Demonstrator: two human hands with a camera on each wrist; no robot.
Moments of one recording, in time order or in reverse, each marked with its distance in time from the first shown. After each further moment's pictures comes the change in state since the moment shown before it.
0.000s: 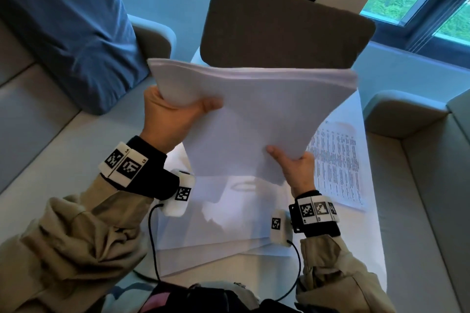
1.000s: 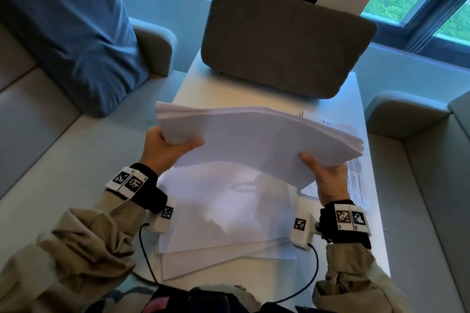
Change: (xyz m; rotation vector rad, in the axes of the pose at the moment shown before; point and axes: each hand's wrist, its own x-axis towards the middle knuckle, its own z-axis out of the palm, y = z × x) left_hand -0.011 -0.105 -0.056 0.264 0.019 -0.270; right_hand 0.010 0.011 -0.057 0.117 0.067 -0.075
